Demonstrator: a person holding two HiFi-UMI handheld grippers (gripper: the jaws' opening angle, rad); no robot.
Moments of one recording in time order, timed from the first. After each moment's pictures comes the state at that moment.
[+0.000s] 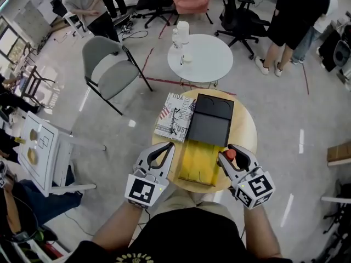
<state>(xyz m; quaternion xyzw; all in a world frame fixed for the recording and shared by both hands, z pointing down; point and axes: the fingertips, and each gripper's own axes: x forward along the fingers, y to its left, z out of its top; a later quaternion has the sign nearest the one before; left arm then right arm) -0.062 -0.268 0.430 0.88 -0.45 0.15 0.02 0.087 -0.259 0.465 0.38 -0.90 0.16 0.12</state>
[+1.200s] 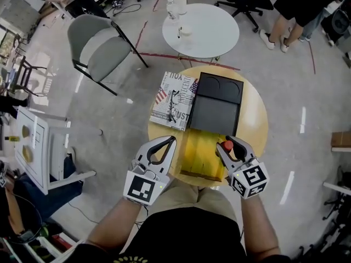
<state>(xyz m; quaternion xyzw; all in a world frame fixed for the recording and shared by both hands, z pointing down) -0.067 -0.302 0.520 0.89 -0.42 0.17 0.05 0.072 -0.295 0.599 0.40 -0.87 0.23 0.17</state>
